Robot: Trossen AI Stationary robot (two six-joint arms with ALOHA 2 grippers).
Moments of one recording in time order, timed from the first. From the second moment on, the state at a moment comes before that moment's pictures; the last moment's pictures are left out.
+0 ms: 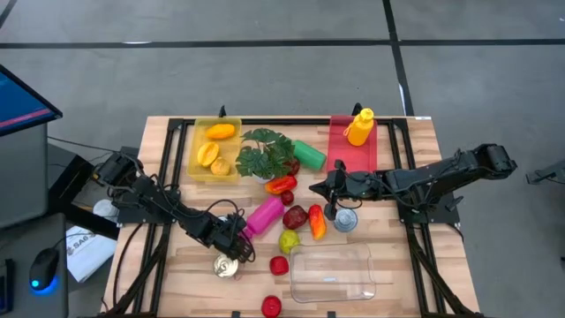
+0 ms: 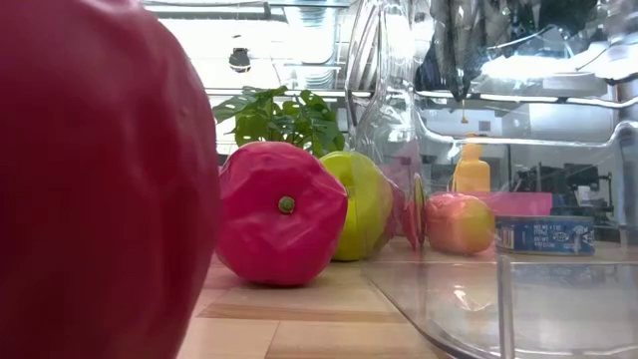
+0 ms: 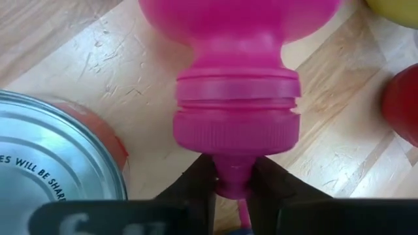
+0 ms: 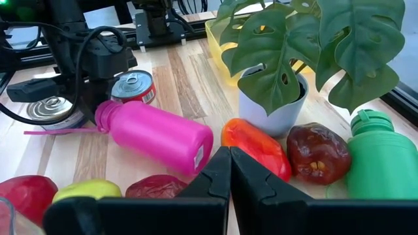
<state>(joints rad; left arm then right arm) -0.51 1.61 0.79 -0.36 -0.24 -1.36 0.15 1.23 0.68 0.09 0.34 0.23</state>
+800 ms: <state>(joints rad) -0.51 1.56 0.79 -0.29 -0.13 -1.33 0.15 1.23 0.68 0.09 0.34 0.23</state>
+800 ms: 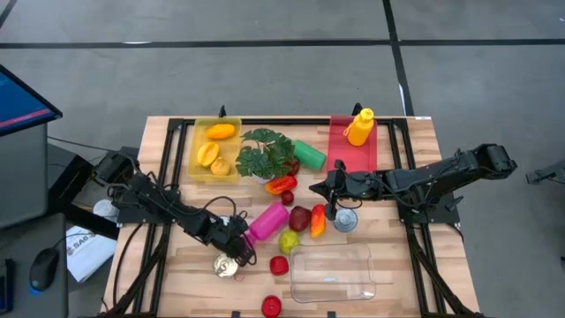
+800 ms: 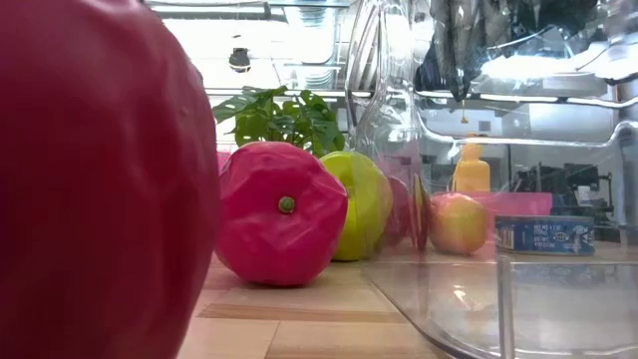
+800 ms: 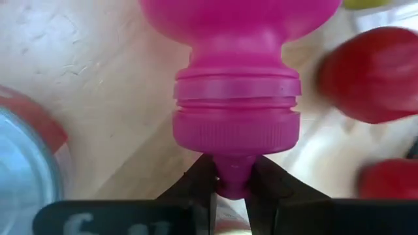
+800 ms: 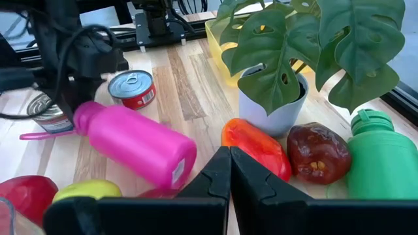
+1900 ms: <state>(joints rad) -0.39 1.06 0.79 -0.31 0.06 -1.26 0.15 1.23 0.68 0.12 0.34 0.23</state>
